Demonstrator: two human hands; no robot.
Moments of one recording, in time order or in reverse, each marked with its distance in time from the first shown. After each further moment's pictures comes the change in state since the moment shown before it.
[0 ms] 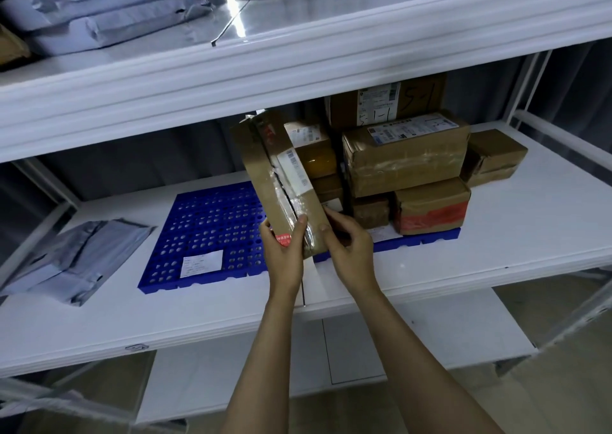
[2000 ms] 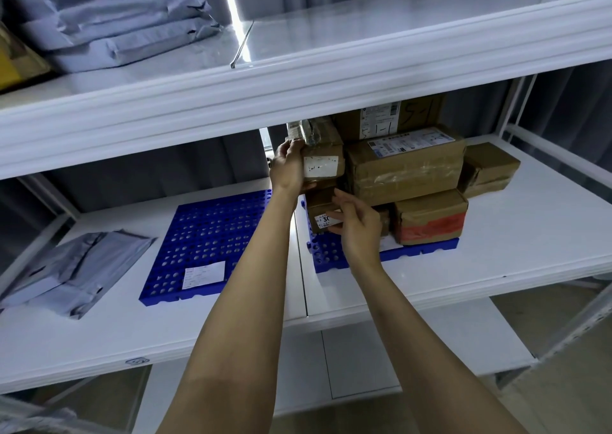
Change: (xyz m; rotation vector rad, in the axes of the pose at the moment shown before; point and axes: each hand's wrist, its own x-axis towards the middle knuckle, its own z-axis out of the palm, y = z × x) left_hand 0.119 0.089 0.052 0.076 -0.139 -0.062; right_hand 0.037 -0.033 0.010 0.088 0.219 0.147
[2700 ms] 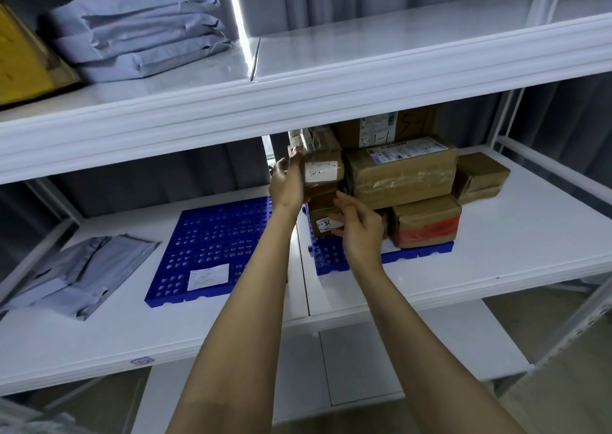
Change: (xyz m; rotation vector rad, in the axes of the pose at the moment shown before) left_hand -0.033 -0.003 -0.014 -0.005 -0.006 -0.012; right_hand -0.014 -0.013 -0.001 -0.015 0.020 -0.035
